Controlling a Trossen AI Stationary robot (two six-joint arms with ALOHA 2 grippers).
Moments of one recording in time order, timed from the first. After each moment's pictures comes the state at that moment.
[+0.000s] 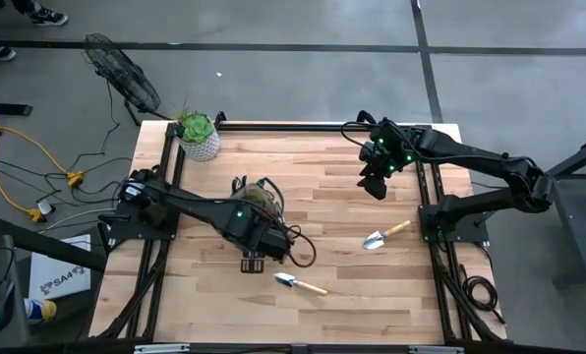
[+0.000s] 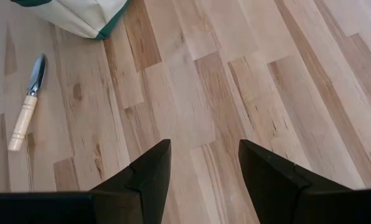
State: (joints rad) left arm -0.35 1.84 1.82 -1.44 -0.23 -0.35; right arm -0.50 1.19 0.97 -0.81 -0.32 -0.02
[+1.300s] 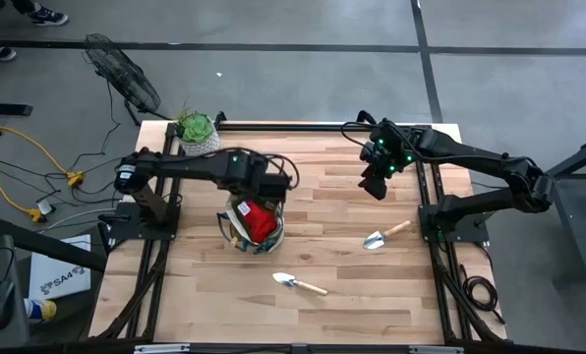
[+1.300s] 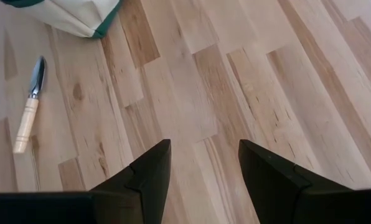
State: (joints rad) left arm -0.05 1.75 1.81 -1.57 -0.35 -1.18; right arm -0.50 1.19 0.97 -0.83 -0.32 0.02
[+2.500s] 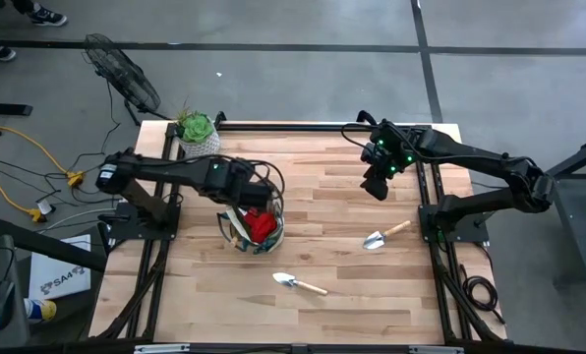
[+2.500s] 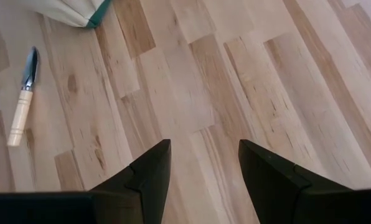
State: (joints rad) left arm -0.12 1.62 1.67 -1.57 -0.40 -1.18; right arm -0.50 1.19 0.97 -0.86 -0.30 0.01
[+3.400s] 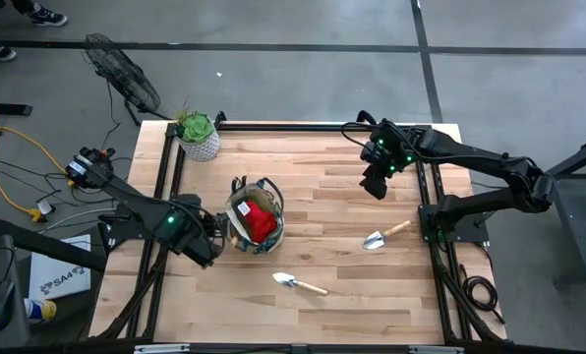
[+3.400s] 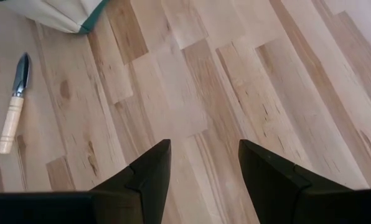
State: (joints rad) left arm -0.56 1.34 1.18 -1.52 -0.38 -2.18; right arm -0.50 1.19 0.97 -0.85 -0.28 0.02
